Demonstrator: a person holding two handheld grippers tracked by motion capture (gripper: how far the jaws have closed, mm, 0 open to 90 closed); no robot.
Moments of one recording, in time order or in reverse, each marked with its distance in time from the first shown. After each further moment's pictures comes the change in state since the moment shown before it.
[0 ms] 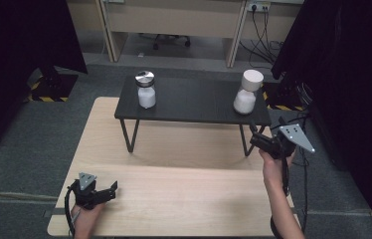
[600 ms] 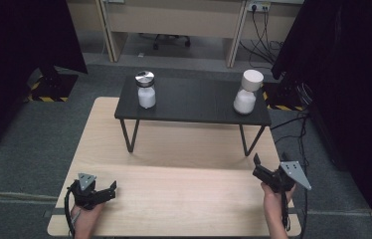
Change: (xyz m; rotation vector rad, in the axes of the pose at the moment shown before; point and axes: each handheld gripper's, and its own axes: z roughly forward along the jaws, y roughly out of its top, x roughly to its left) left arm -0.006 0.001 -0.001 0.006 0.034 0.007; right arm 0.006 -0.078 -0.052 0.103 -0.107 0.028
